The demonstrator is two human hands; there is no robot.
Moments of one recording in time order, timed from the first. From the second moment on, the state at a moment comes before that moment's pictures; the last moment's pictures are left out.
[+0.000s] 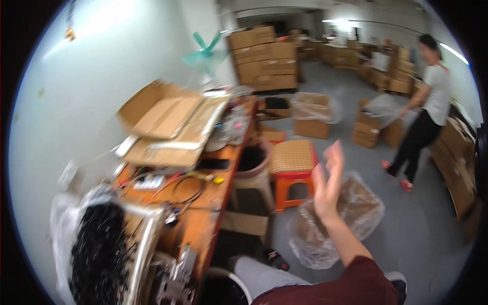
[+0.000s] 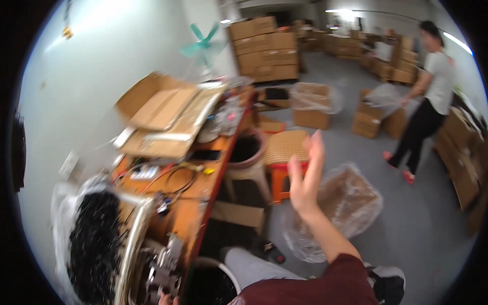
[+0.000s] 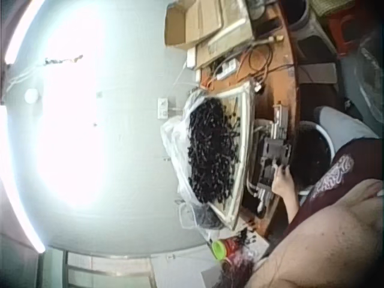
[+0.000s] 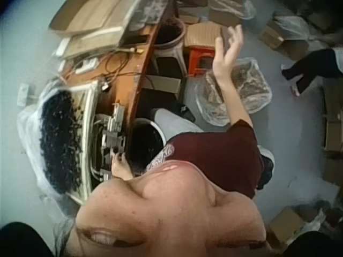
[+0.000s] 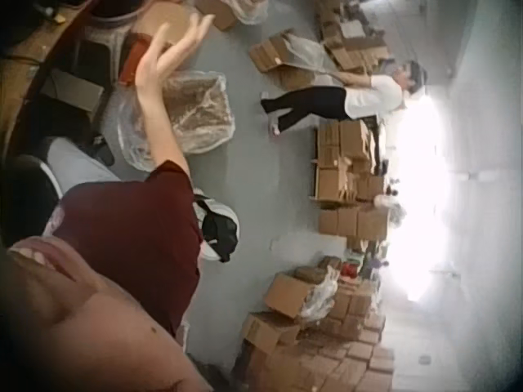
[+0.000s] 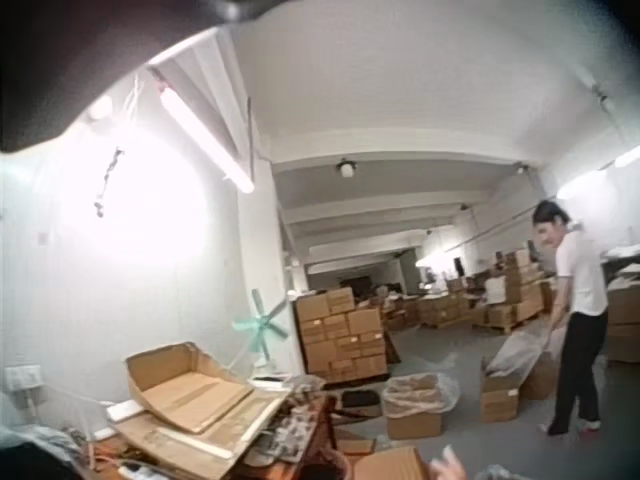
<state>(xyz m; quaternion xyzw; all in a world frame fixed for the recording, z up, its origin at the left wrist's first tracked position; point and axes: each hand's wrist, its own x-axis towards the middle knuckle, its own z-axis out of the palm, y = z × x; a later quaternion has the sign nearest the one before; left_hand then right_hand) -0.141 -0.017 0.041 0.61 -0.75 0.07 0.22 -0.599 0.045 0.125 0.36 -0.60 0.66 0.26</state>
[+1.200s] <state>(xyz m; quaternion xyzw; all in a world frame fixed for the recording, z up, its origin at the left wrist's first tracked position) -0.136 -0.034 0.020 0.64 -0.71 0.06 0.29 -0.303 -0.008 -0.240 0.97 -0.13 -0.01 -0.21</state>
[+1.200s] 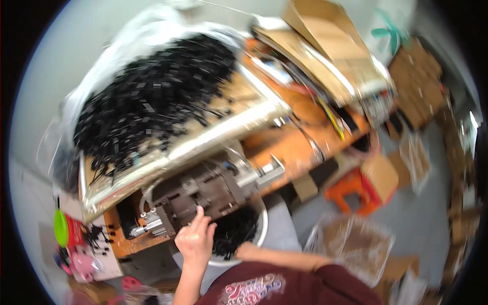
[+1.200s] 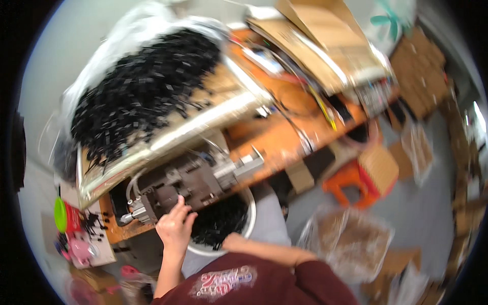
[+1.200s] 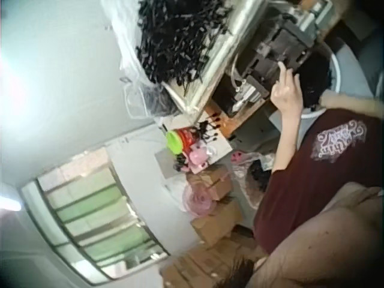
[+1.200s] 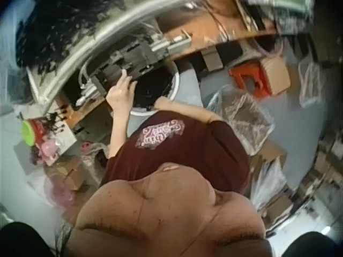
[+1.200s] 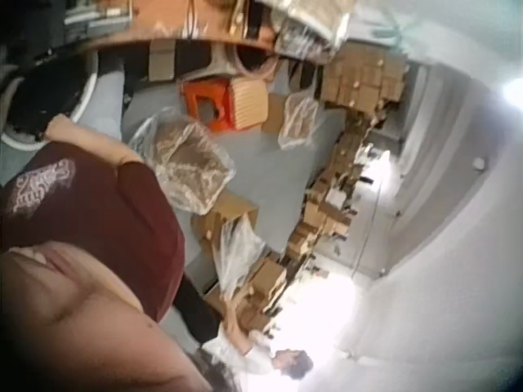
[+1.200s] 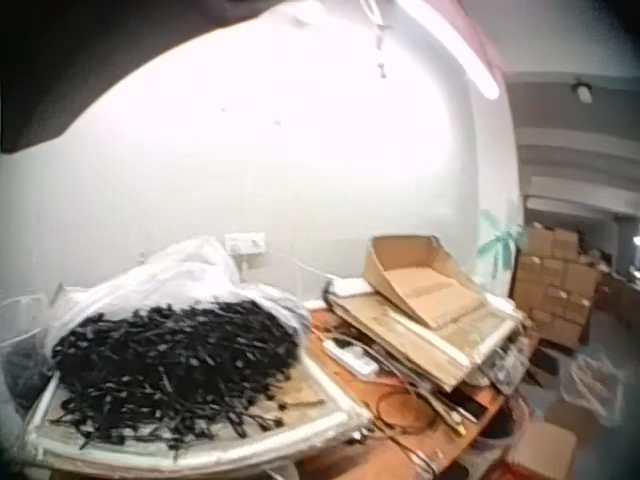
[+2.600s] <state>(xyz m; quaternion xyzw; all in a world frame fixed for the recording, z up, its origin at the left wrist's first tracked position) -0.118 0.001 0.006 0.56 -0.71 -0.15 0.40 -0.339 -0.033 -0.126 0.87 -0.33 -0.03 -0.37</state>
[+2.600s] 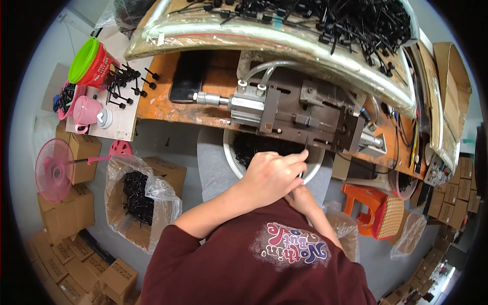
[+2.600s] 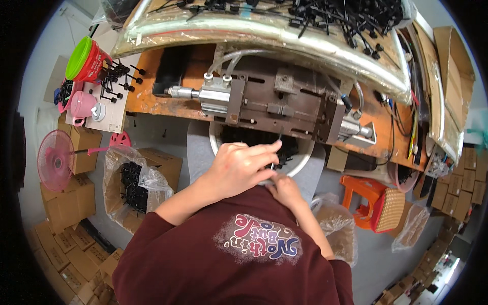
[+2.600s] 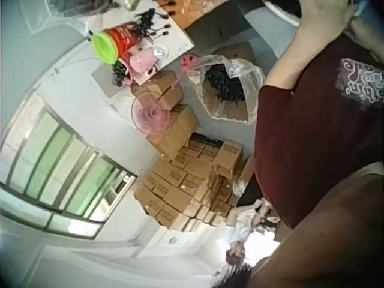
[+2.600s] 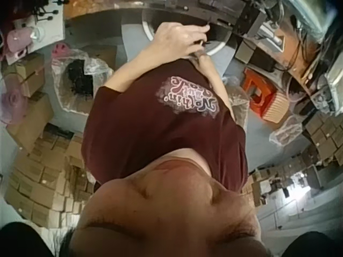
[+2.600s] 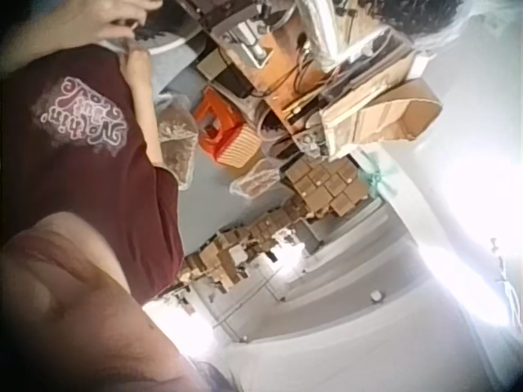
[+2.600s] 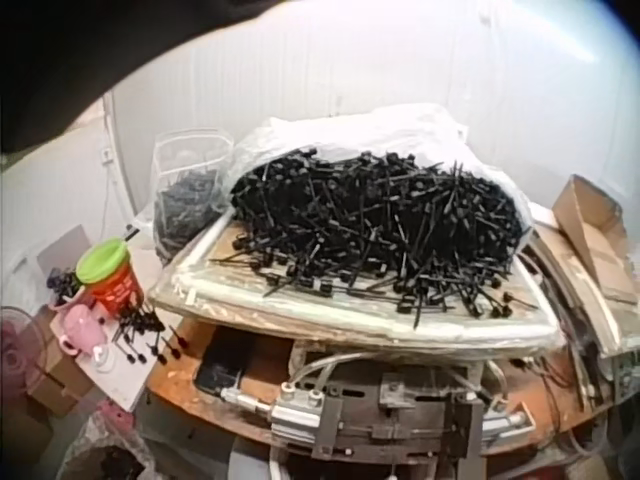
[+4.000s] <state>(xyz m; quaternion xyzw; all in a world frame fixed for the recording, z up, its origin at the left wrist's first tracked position) -0.041 0.028 -0.217 0.86 -0.50 -0.12 -0.03 -0.327 -0.046 -0.197 0.82 -0.22 -0.07 -0.52</state>
